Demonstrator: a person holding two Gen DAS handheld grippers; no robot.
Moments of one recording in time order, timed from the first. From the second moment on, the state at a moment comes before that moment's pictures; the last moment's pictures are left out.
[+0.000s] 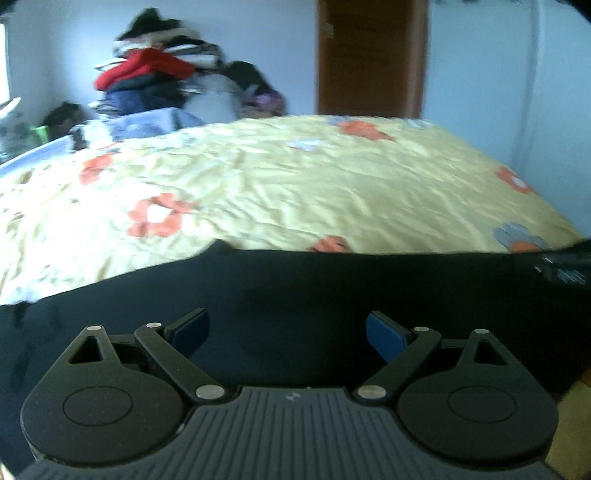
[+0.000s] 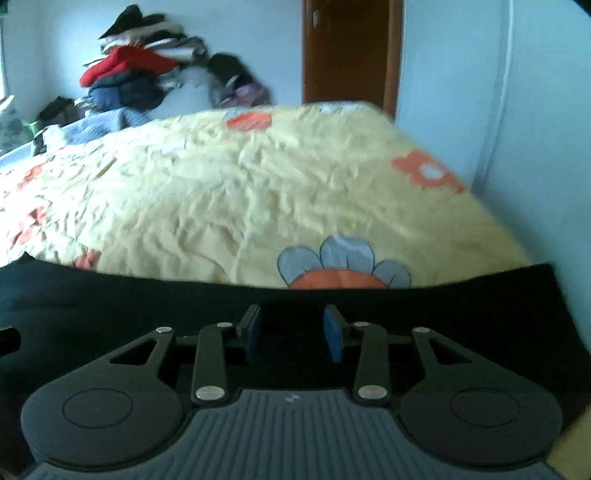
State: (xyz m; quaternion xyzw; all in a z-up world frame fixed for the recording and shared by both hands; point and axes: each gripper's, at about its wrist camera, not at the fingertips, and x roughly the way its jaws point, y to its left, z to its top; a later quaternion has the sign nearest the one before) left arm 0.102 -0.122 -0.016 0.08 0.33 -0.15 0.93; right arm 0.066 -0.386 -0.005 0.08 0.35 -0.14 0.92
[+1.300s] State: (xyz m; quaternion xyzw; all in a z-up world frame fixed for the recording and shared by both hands) left arm 0.078 -0.093 -0.012 0.09 0.32 -0.04 0.94; right arm -0.073 -0.407 -0.014 0.28 0.24 -0.14 0.92
